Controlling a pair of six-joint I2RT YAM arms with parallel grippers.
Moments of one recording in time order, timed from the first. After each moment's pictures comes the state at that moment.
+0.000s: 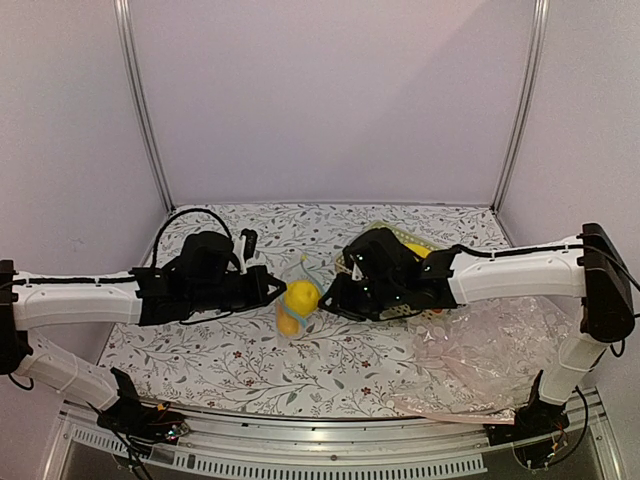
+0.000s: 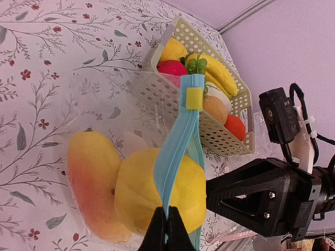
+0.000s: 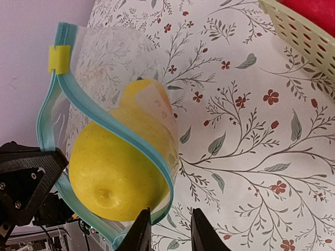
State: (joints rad) left arm -0.88 1.27 0.72 0.02 -0.04 -0.85; right arm 1.04 1.71 1.15 -0.17 -0.04 1.03
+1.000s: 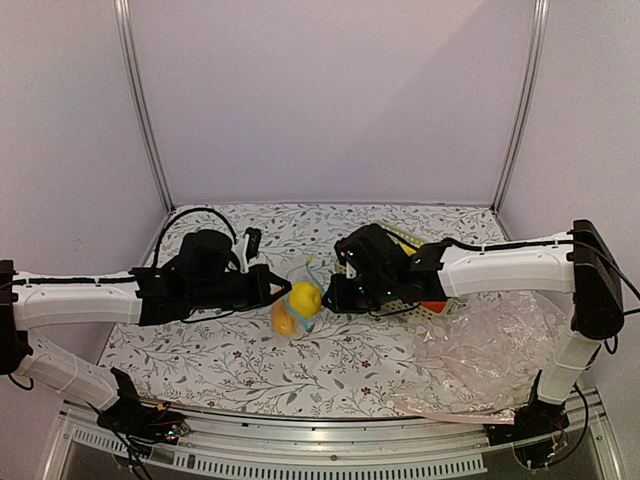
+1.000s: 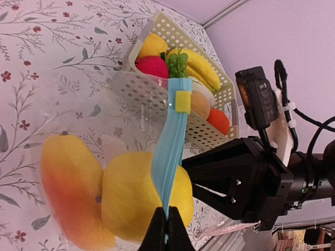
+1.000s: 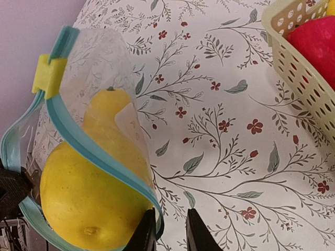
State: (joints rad) left arm -0.88 1.27 0.72 0.06 0.03 -0.85; right arm 1.02 1.76 1.24 -0.27 0.04 0.79
